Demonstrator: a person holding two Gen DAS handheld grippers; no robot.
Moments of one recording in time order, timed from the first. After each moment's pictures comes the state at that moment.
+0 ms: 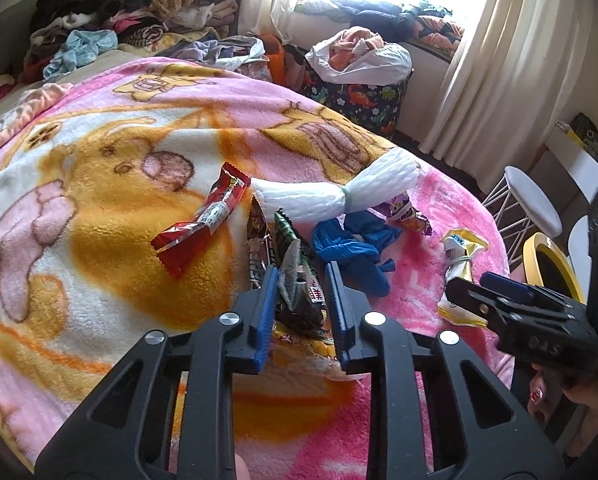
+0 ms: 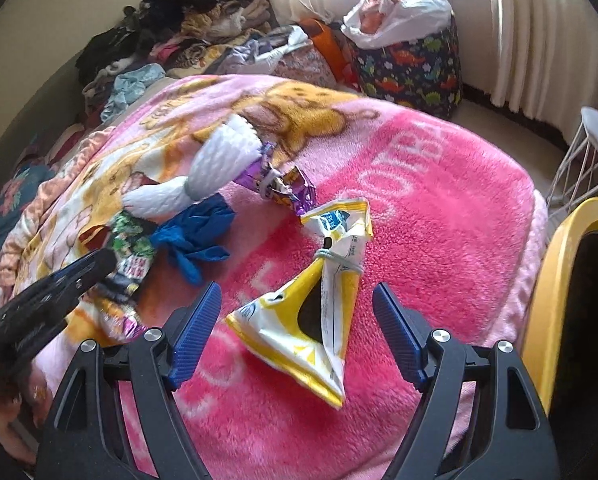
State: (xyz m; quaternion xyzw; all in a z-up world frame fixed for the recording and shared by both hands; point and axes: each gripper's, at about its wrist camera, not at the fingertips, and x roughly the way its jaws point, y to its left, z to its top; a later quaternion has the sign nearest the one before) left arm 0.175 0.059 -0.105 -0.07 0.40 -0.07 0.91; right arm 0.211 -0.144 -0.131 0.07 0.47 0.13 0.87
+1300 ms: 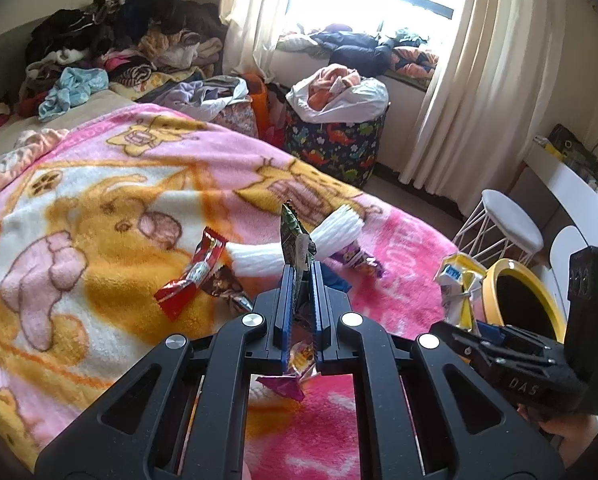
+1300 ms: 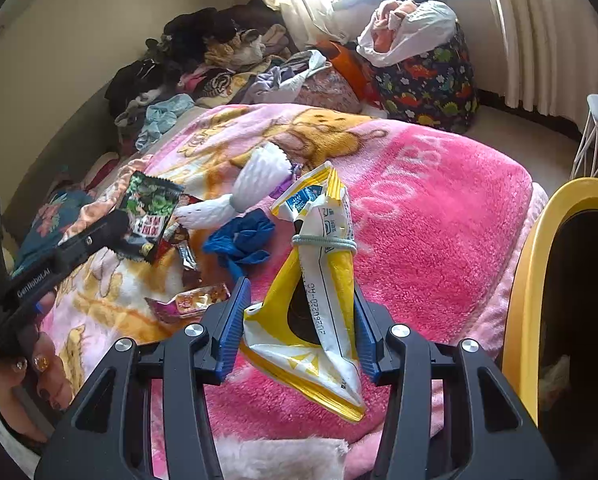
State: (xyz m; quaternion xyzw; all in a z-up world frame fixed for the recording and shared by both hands) left arm 0.155 0.044 -0.047 -0.07 0.34 -0.09 0.94; right arm 0.162 -0.168 -0.090 0.11 0.42 0.19 0.88
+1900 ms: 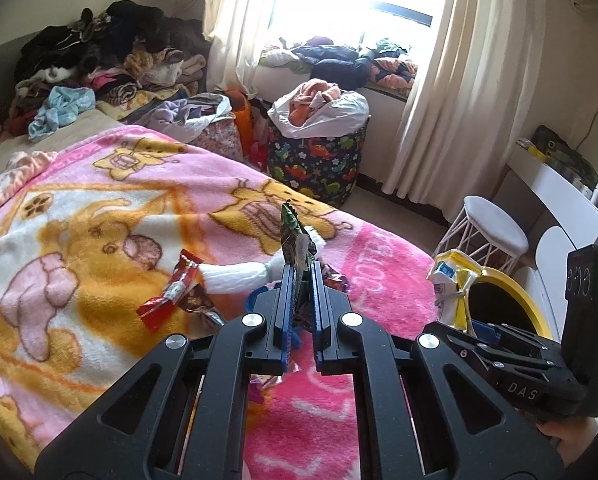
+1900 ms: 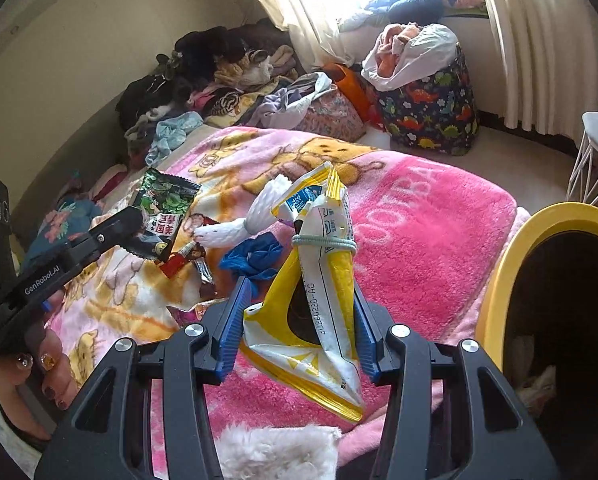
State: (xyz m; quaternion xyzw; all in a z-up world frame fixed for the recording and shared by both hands) left arm 0.143 0.021 -0.025 -0.06 0.31 -0.12 0.94; right arm 0.143 -0.187 -0.062 0.11 0.38 0.19 0.90
